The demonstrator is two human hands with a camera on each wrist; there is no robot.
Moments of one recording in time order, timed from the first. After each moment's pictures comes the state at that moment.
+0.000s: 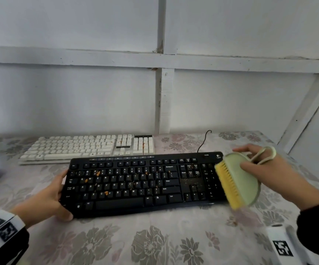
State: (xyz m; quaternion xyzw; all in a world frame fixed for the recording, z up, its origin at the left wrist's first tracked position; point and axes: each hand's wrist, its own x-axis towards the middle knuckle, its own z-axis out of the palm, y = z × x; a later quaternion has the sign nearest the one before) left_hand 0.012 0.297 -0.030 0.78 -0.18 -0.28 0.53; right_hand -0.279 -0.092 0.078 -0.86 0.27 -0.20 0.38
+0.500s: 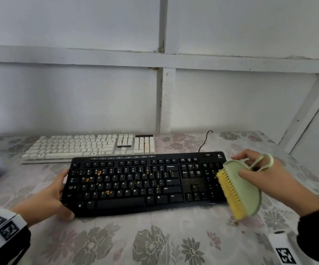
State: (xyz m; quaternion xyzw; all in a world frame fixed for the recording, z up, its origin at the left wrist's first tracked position) left_hand 0.012 0.298 -0.032 0.78 -0.18 -0.27 0.53; right_hand -0.281 -0.080 0.073 -0.88 0.26 -0.18 0.36
